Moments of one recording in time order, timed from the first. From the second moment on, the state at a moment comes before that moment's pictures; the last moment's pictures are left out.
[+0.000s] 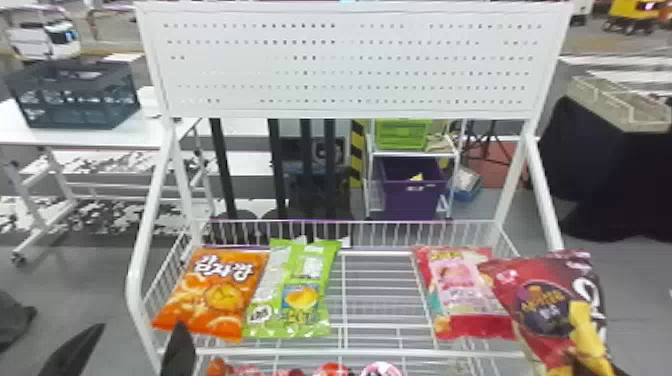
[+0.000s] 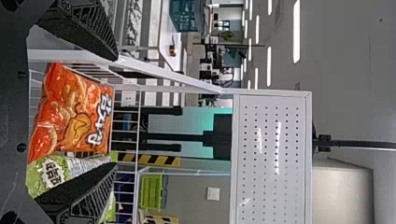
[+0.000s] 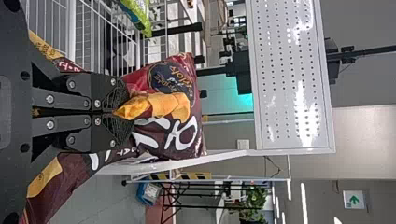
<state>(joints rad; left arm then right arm) 0.73 0.21 0.00 -2.34 0.17 0.03 0.22 0.99 -0.26 -0.16 -2.46 -0.34 0.02 0.01</state>
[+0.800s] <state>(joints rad) 0.68 0.21 -0.02 -2.30 0.18 0.04 0.19 0.99 -0.26 -0.16 -2.46 -0.34 0.02 0.01</state>
